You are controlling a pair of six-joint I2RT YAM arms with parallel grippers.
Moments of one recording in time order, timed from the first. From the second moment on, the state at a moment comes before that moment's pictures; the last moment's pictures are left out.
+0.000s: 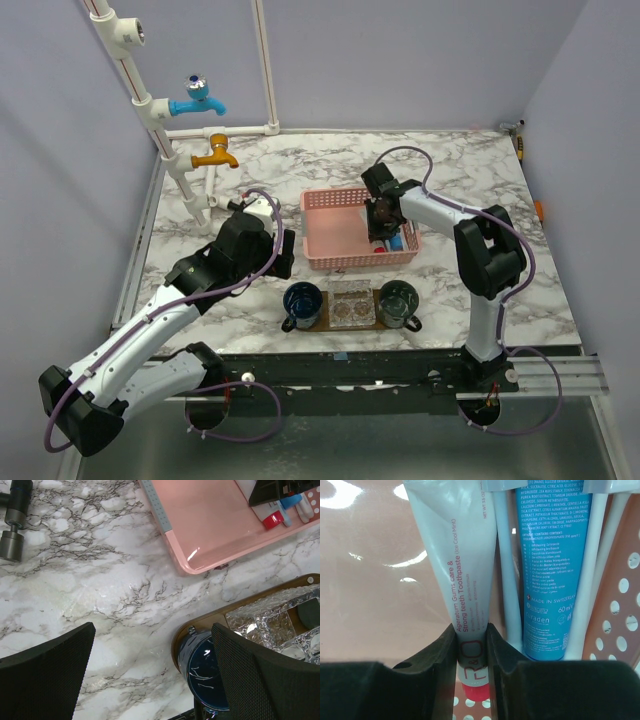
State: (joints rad) left arm -0.67 0.91 0.88 -0.61 -0.18 -0.29; right arm 0.50 1.98 1.42 -0.63 0.08 0.39
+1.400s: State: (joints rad) left arm -0.67 0.90 1.13 -0.70 0.05 -0.37; right arm 0.70 1.35 1.22 -0.54 -0.02 0.23
